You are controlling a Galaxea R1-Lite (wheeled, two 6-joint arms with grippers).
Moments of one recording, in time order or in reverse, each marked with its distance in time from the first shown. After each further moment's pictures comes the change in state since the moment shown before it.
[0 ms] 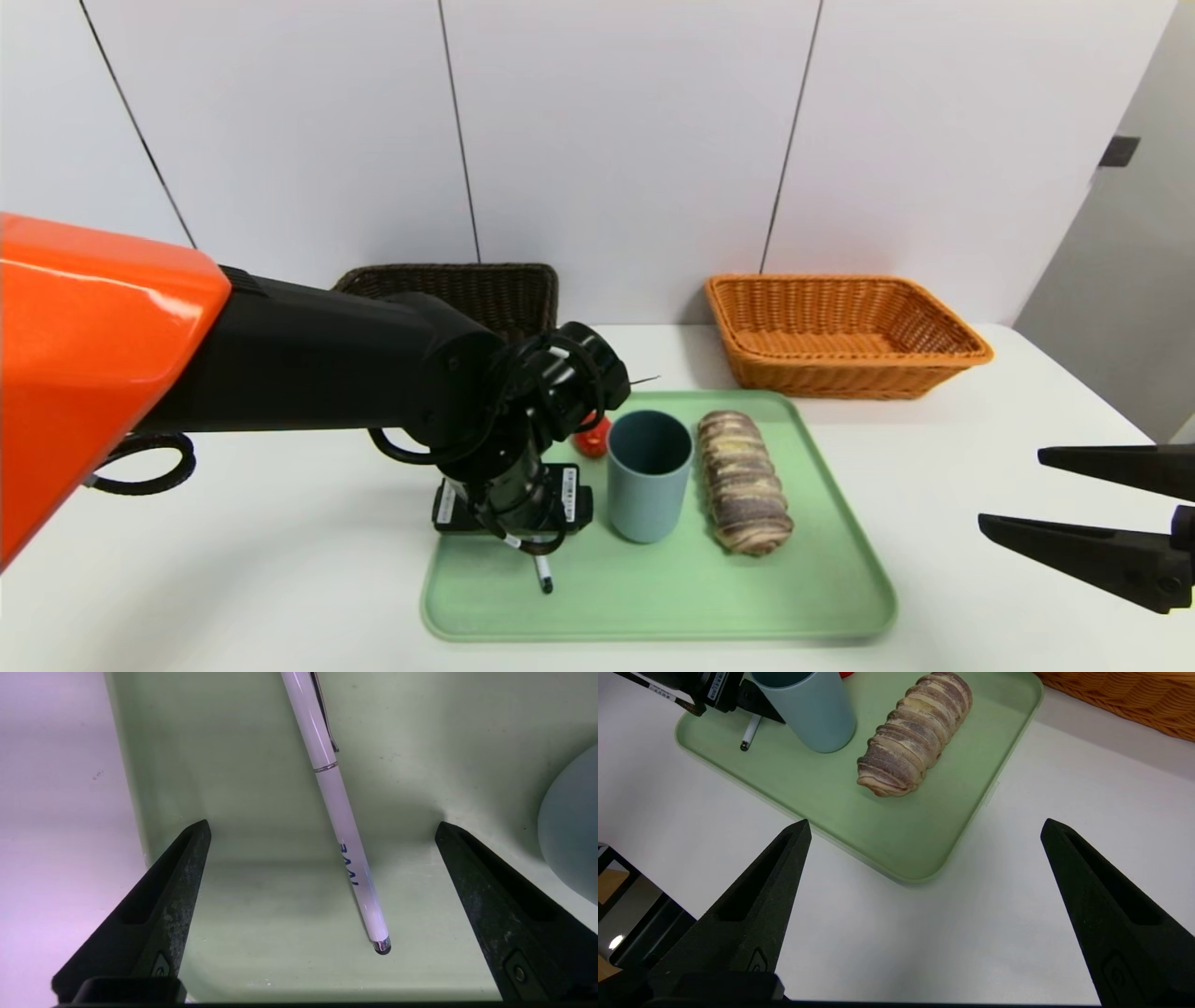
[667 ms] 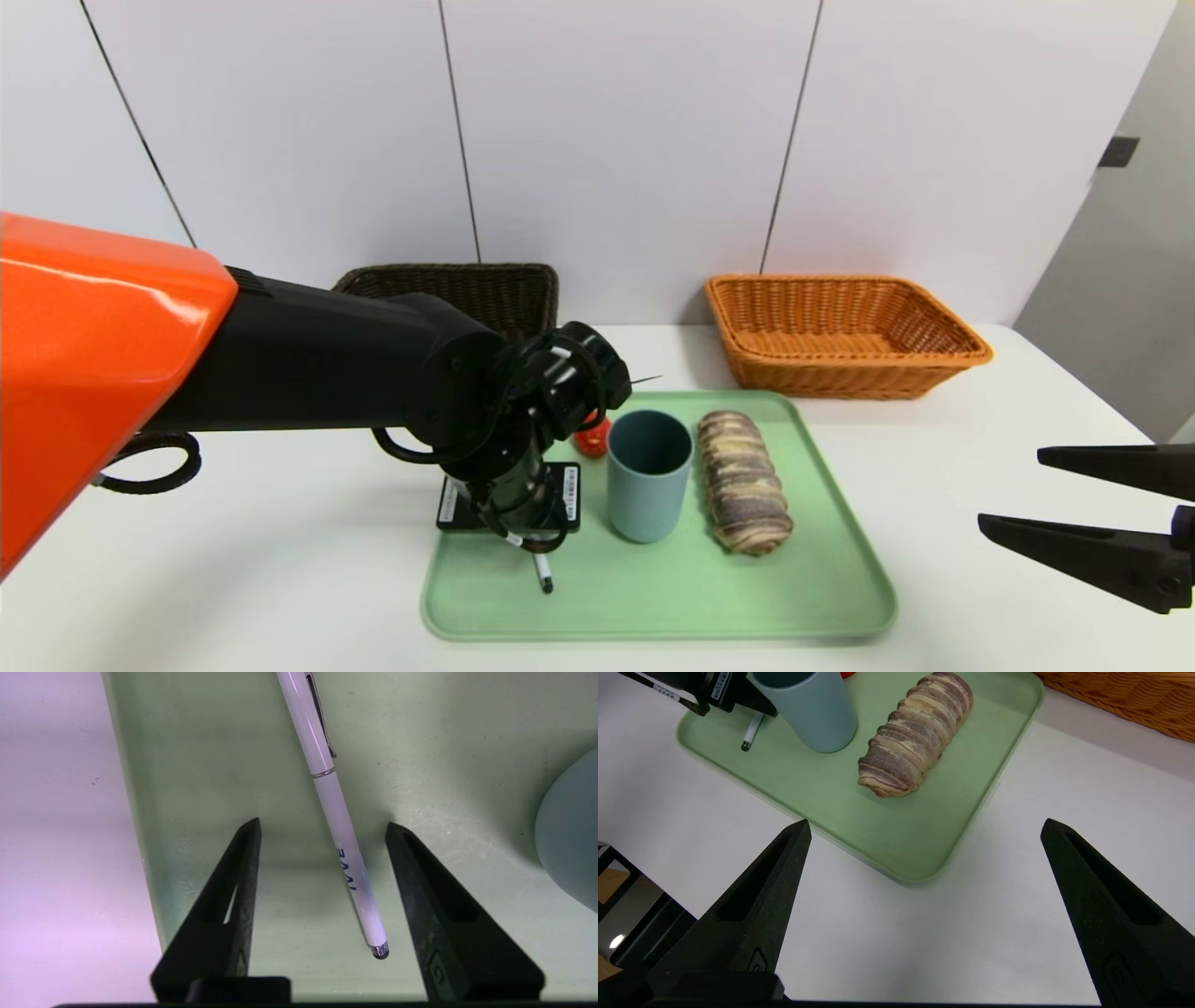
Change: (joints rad) left arm 0.000 0.005 -0.005 0.001 0.003 0.002; right arm 0.000 0.000 0.000 -0.001 0.001 0.000
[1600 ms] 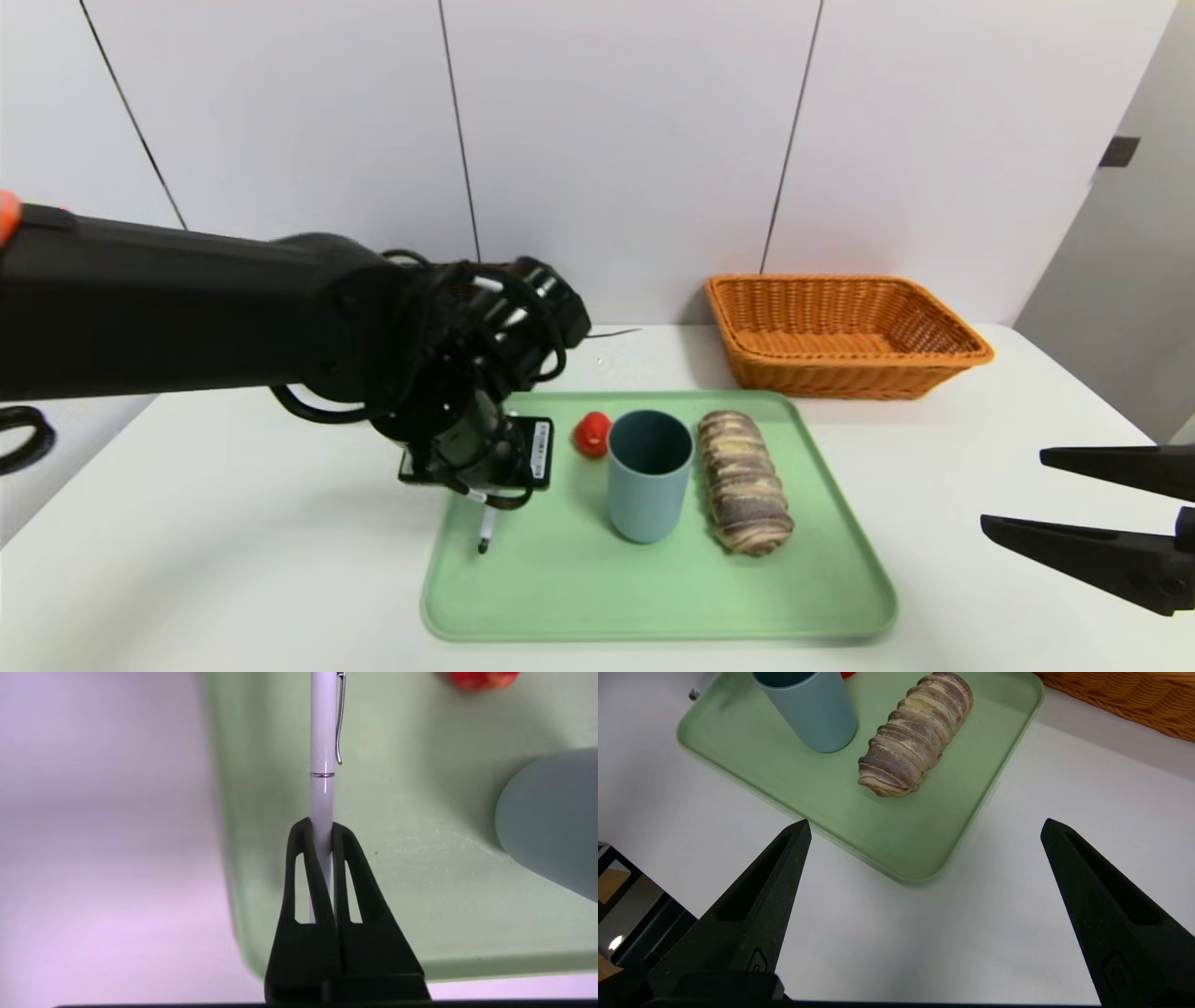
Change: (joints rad) left arm 0.057 -0.146 -0.019 -0.003 0.051 0.160; right arm 0.000 -0.005 0.000 0.004 0.000 0.001
